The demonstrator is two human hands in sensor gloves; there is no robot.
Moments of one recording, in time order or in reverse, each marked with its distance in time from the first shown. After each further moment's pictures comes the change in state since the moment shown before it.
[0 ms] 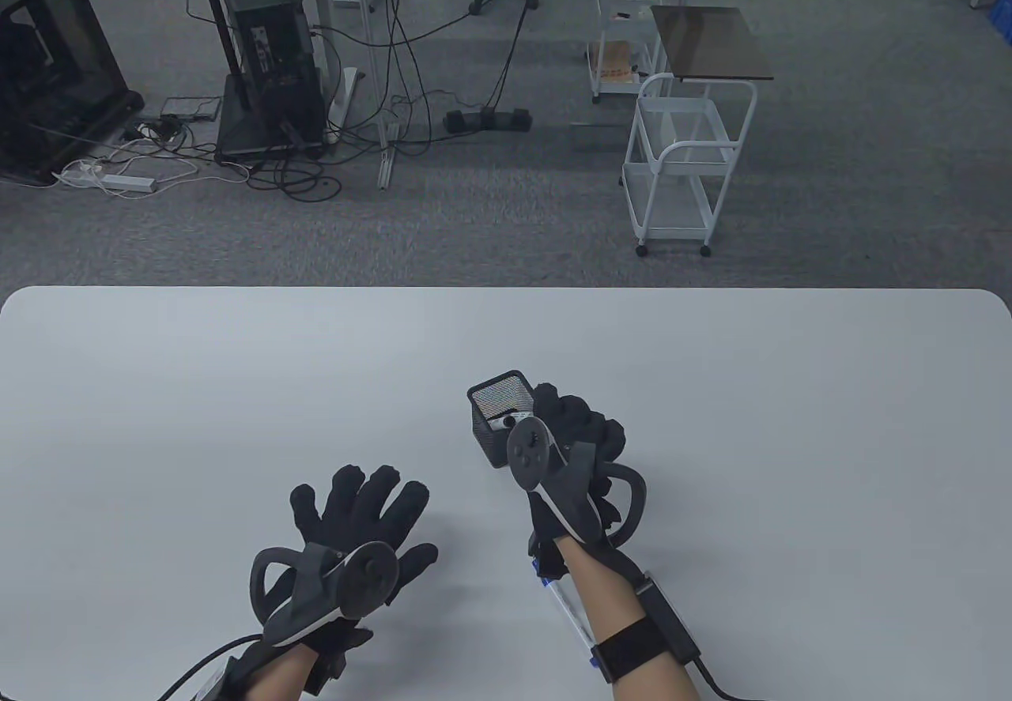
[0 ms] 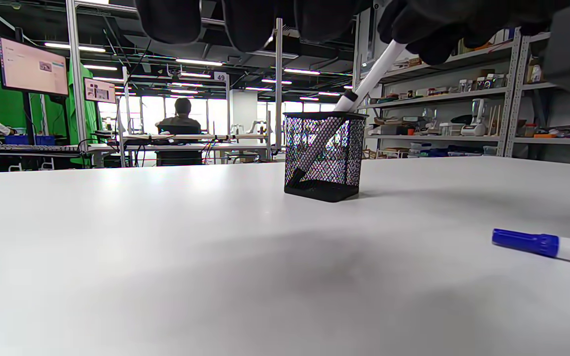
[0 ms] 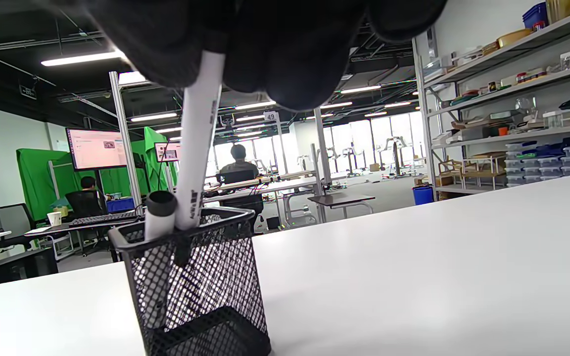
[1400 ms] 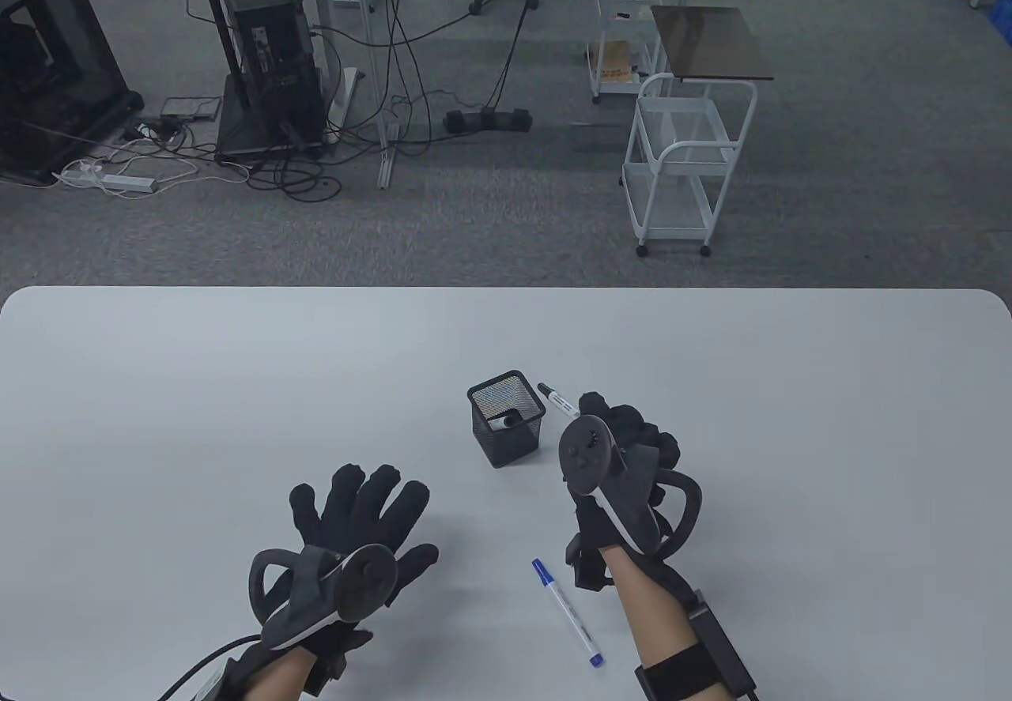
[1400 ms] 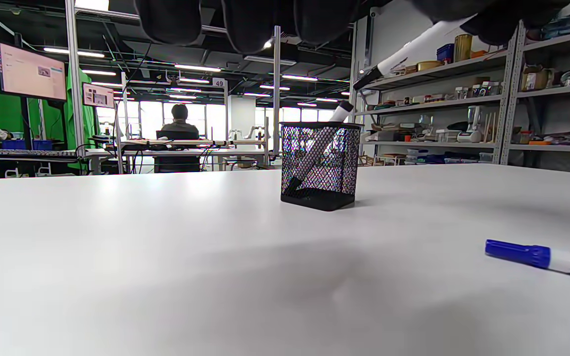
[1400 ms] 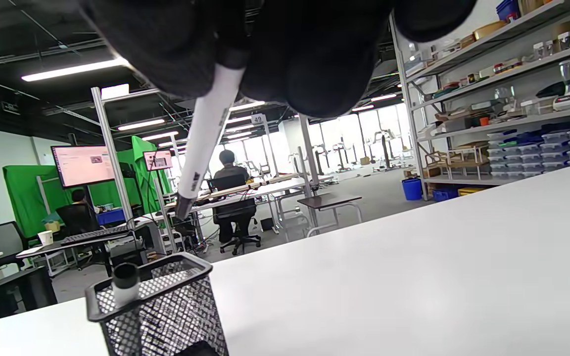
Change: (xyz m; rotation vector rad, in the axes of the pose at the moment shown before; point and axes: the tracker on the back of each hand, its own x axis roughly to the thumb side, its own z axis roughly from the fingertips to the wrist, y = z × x) left_hand 0.000 0.000 0.002 0.018 -0.006 0.007; right_hand -0.036 -0.041 0.006 0.004 0.037 -0.053
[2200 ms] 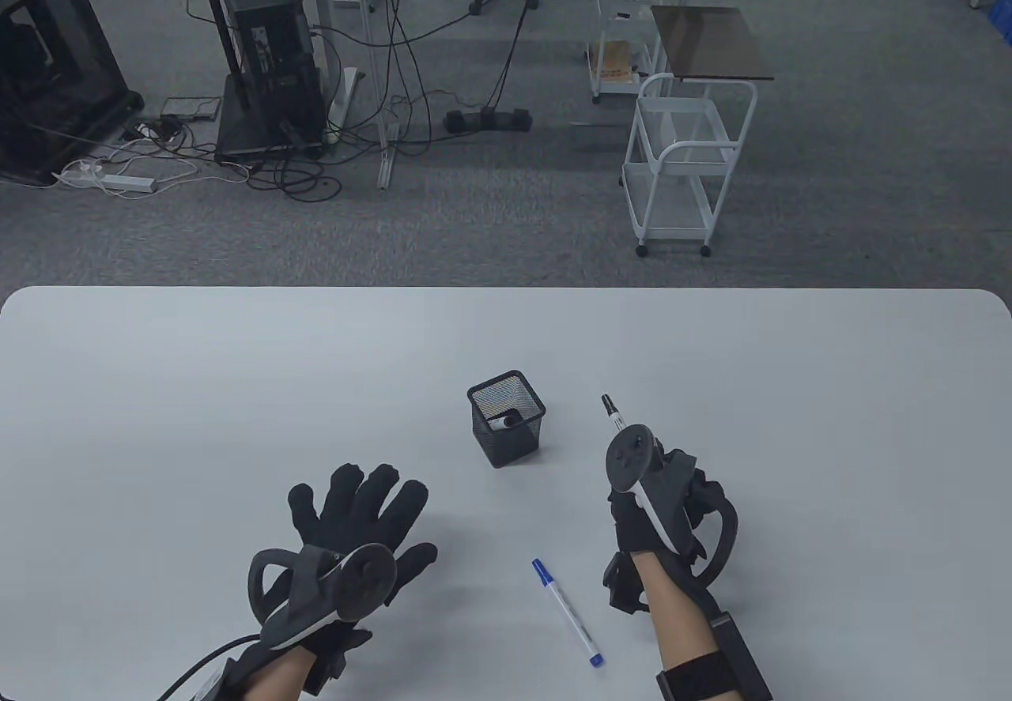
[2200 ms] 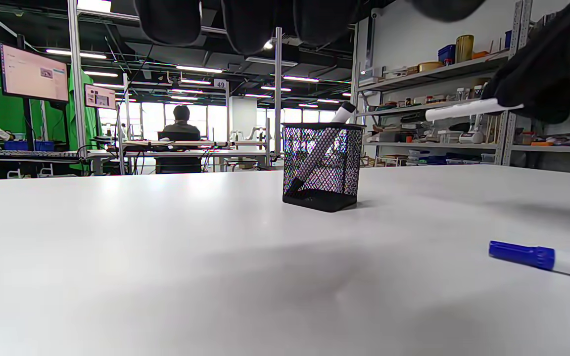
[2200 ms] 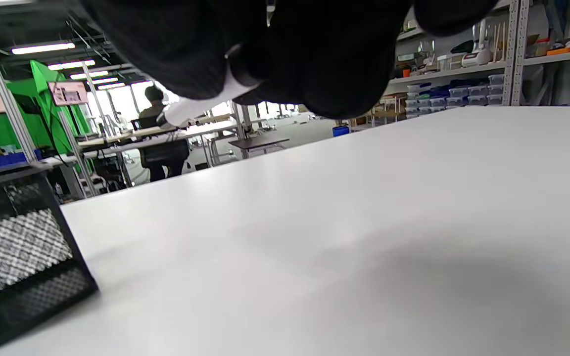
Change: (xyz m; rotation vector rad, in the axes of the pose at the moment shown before) left_hand -0.001 0.000 -0.001 0.004 0.004 -0.001; right_hand -0.060 0.036 -0.009 0.186 0.201 0.081
